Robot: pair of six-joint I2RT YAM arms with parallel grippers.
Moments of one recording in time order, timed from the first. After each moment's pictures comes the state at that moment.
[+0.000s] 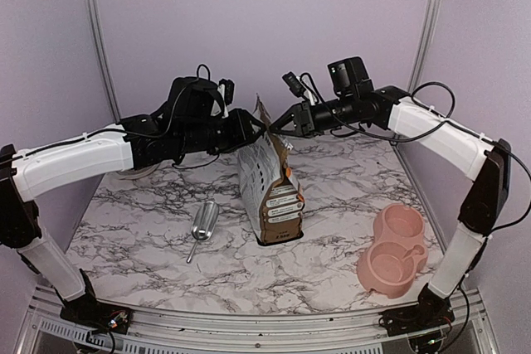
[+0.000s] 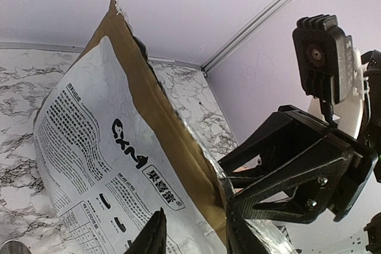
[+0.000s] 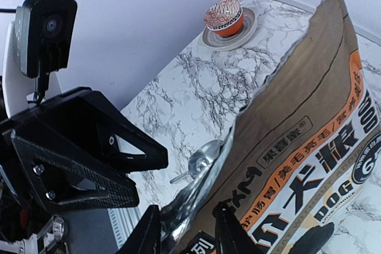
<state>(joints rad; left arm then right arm) -0.90 1.60 1.46 -0.21 -0.10 -0.77 0.60 1.74 1.71 -0.55 -0.72 0.25</state>
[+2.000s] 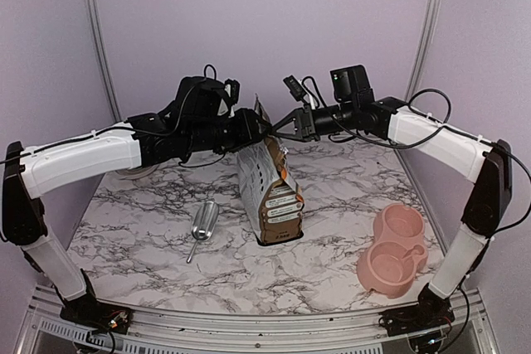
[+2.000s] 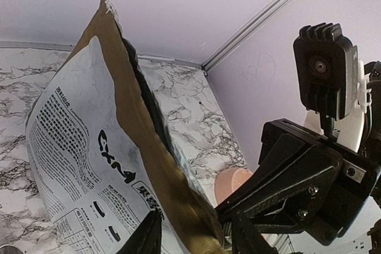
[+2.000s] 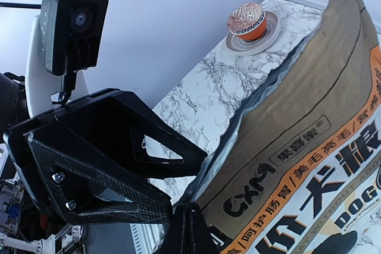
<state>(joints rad) -0.90 1.65 1.50 -0.21 -0.09 -0.77 0.60 1.71 1.59 -0.36 -0.82 0.36</state>
